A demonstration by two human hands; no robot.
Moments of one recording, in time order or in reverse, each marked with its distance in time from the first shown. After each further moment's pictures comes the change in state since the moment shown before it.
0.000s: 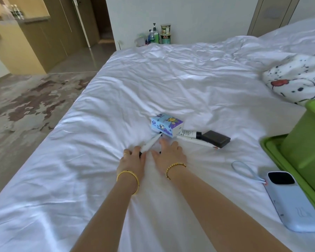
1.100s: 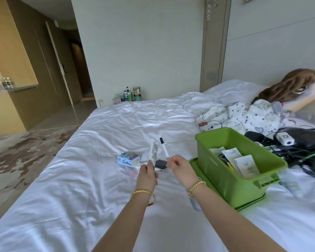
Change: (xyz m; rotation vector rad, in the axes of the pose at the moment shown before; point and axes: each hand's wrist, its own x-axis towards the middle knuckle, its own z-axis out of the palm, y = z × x) left_hand -0.175 0.196 -0.072 -1.031 -0.081 0.006; right_hand -0.166 0.116 -0.193 0.816 0.255 -0.084
